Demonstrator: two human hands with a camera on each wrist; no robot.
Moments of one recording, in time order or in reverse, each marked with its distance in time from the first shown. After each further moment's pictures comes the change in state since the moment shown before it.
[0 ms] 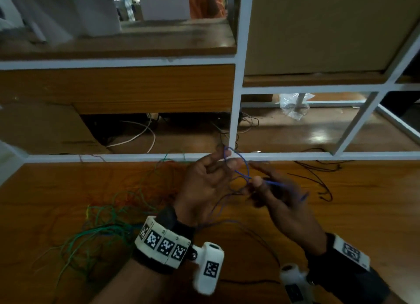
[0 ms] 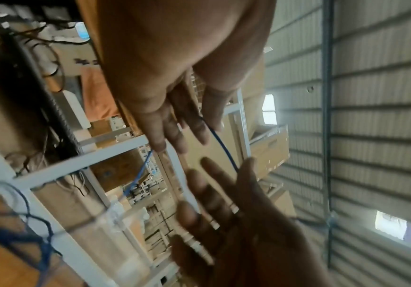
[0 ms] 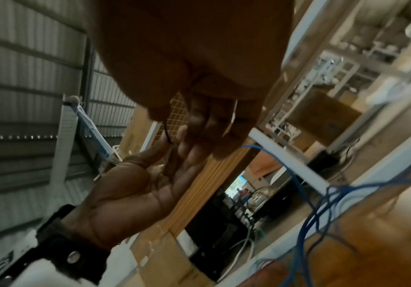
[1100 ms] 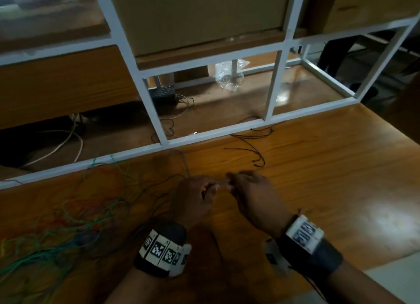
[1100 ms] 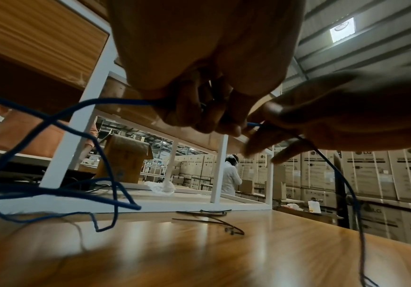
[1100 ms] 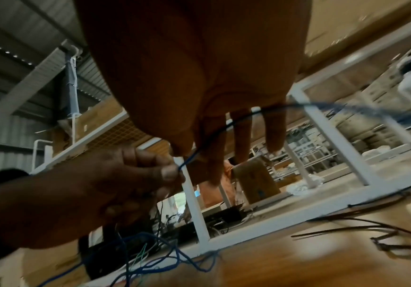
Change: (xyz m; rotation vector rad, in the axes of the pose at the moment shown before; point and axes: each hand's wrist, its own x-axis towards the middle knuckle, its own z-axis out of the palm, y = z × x) left_hand 0.039 -0.157 0.073 1.340 -0.215 0.465; right_hand -0.057 0.088 -0.140 -1.044 -0.065 0.061
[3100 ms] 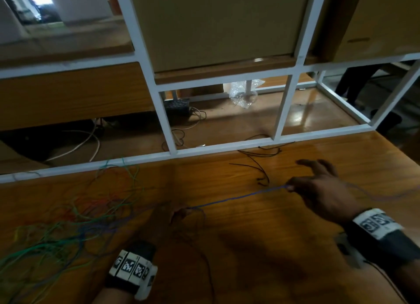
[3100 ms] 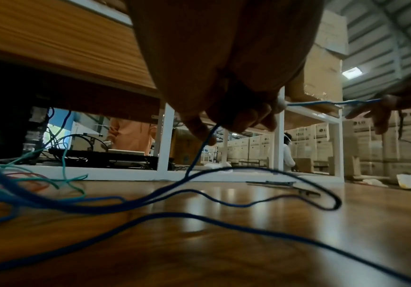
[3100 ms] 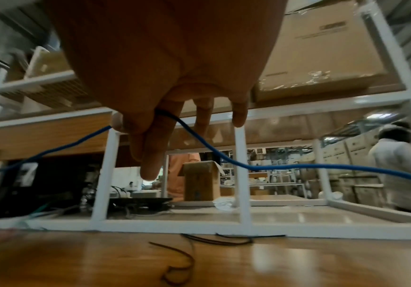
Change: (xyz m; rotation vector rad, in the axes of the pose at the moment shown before) left_hand -0.040 -0.038 -0.026 0.080 -0.152 -0.230; right_hand -0.002 0.154 -0.078 -0.175 0.025 -0.169
